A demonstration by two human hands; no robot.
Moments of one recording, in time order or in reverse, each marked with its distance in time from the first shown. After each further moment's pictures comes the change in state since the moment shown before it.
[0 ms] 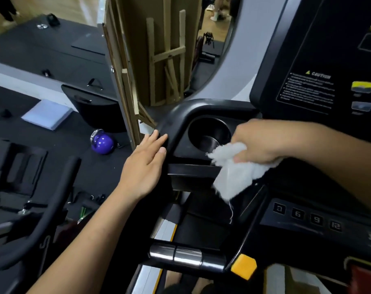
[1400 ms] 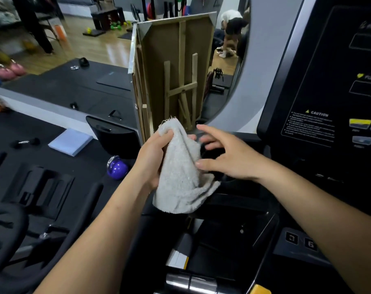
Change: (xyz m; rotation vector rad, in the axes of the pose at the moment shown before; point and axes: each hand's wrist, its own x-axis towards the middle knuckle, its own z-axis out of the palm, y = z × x) left_hand 0.039 0.062 -0.051 -1.157 -0.072 -0.272; right_hand 0.028 -0.042 -0.007 1.139 0.439 -0.278
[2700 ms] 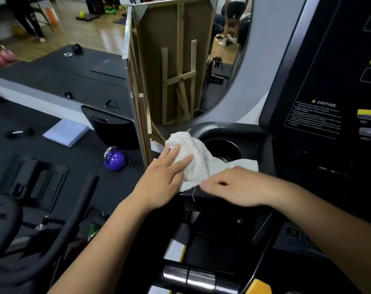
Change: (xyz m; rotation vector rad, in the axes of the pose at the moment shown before) left_hand 0.003 -0.069 -0.048 1.469 -0.204 0.376; right_hand -0.039 0.013 0.018 -0.524 -0.329 0.254
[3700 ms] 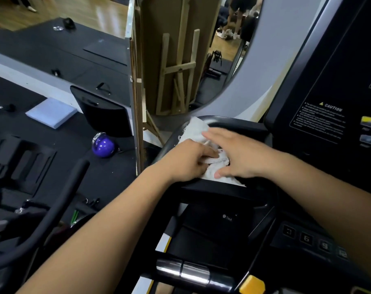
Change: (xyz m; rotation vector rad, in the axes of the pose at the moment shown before) left_hand 0.052 0.033 0.004 -0.064 -0.089 0.216; right_hand 0.043 0.024 -0.030 -0.295 0.139 -0.134
